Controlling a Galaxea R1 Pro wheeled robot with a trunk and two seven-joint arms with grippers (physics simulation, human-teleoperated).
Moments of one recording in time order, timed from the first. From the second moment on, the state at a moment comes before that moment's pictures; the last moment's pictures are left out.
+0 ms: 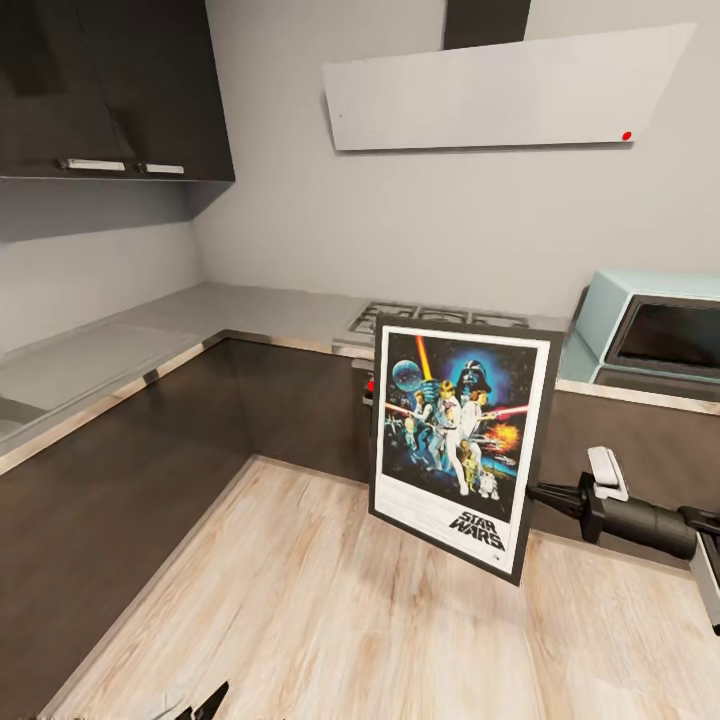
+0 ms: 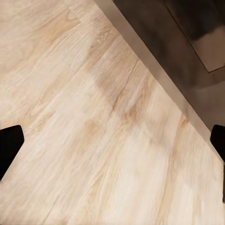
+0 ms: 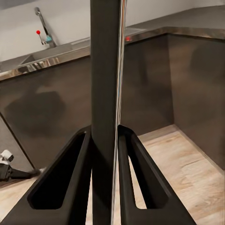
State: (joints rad) left arm -0.35 0.18 -0.17 -0.03 0.93 -0.29 -0.83; right arm -0.50 -0.36 -0.39 -1.20 -0.12 0.31 1.53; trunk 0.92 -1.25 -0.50
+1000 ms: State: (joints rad) left arm -0.34 0.18 -0.17 -0.03 0.93 -0.29 -0.83; right arm -0.50 -0.35 -0.39 -1.16 -0.12 0.27 1.53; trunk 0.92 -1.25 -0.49
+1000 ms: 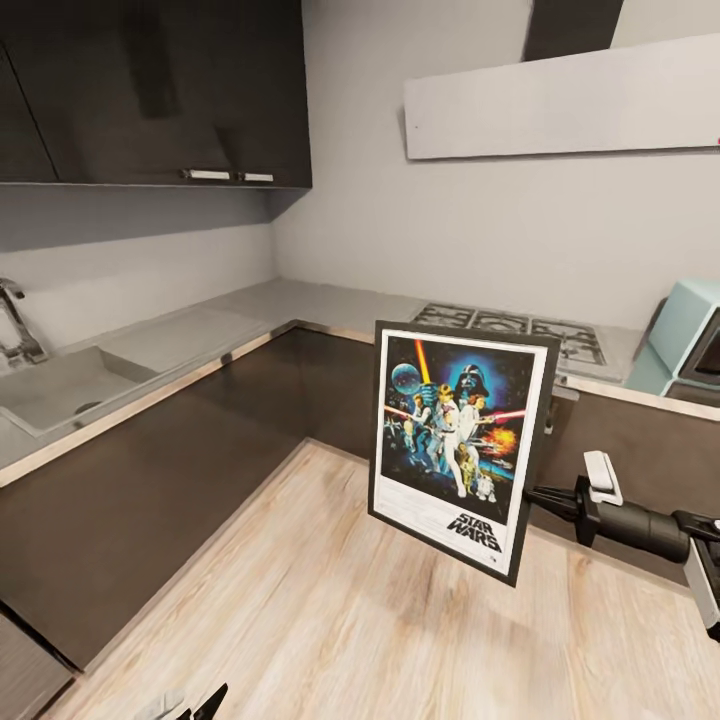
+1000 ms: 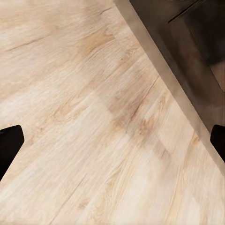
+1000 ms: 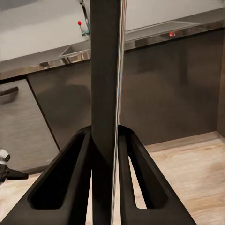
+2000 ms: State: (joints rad) left arm -0.34 0.18 -0.17 -0.03 0.93 -0.29 -0.83; right arm -0.50 -0.33 -0.38 -1.14 -0.12 0.23 1.53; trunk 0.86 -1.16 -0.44
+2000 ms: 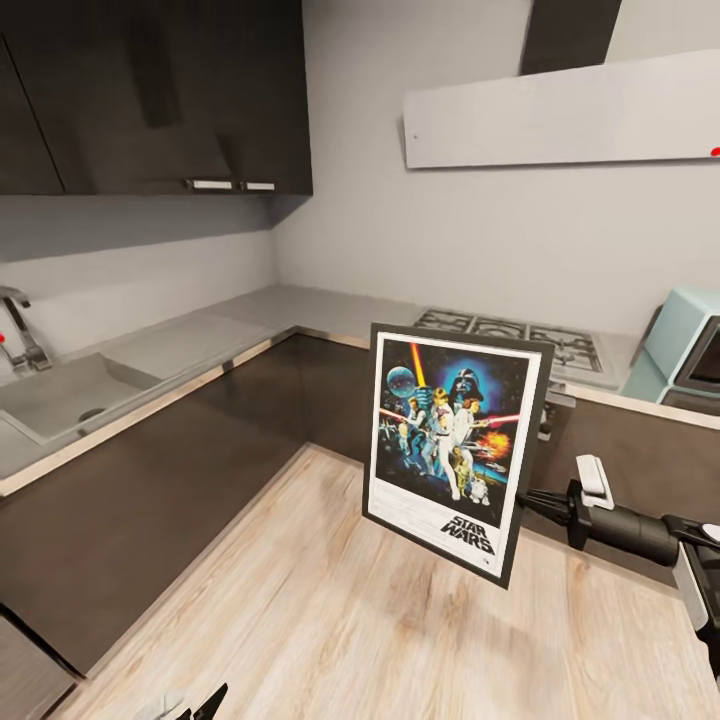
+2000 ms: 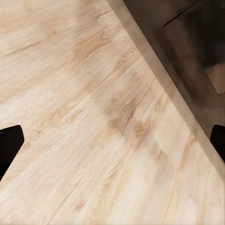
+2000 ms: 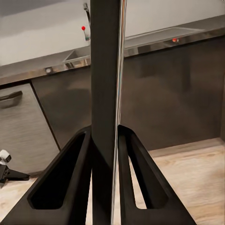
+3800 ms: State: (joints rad) left arm -0.34 0.18 -0.17 -0.03 0.93 -0.29 -0.83; right arm -0.50 -0.33 -0.38 -1.08 -0.12 0.23 1.50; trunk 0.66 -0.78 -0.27
